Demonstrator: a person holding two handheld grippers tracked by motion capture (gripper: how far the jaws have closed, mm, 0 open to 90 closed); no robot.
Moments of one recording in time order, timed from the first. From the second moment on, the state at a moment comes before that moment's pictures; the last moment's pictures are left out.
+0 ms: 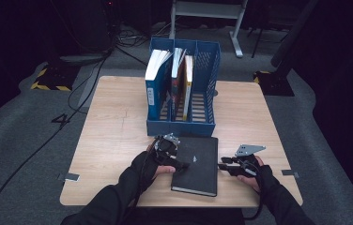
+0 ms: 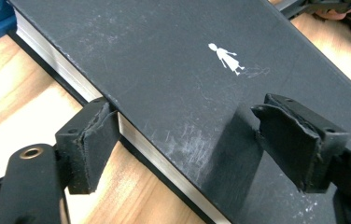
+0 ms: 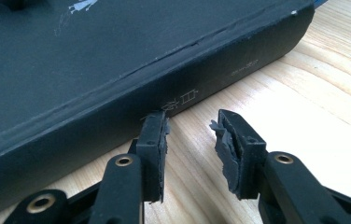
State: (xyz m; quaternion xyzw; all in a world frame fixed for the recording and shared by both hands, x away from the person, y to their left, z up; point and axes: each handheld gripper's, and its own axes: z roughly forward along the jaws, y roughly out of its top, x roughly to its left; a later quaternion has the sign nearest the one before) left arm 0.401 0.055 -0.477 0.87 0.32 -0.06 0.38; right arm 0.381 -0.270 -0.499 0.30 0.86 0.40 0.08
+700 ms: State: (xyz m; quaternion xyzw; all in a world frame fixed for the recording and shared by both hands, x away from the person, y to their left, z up) left arm 0.380 0.067 -0.450 0.82 0.27 -0.01 0.50; right arm 0.381 -0.270 -0.498 0.31 0.85 0.42 0.08
